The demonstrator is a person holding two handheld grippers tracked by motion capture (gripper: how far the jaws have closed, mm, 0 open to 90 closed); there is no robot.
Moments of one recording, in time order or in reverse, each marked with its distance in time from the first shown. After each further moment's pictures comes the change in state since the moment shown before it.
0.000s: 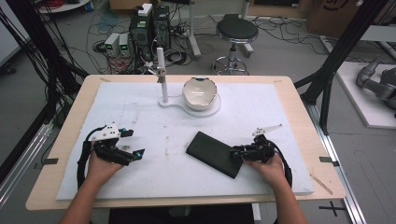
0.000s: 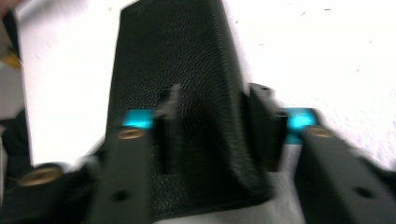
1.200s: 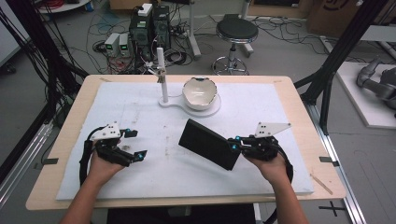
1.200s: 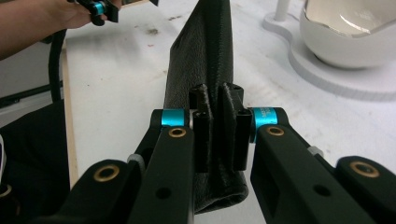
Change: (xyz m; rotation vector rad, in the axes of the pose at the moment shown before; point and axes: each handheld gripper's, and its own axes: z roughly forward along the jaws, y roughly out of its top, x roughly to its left) left arm -0.006 0.008 0.003 -0.043 -0.114 -0.003; right arm 0.069 0.037 -0.034 -0.183 -0.034 -0.391
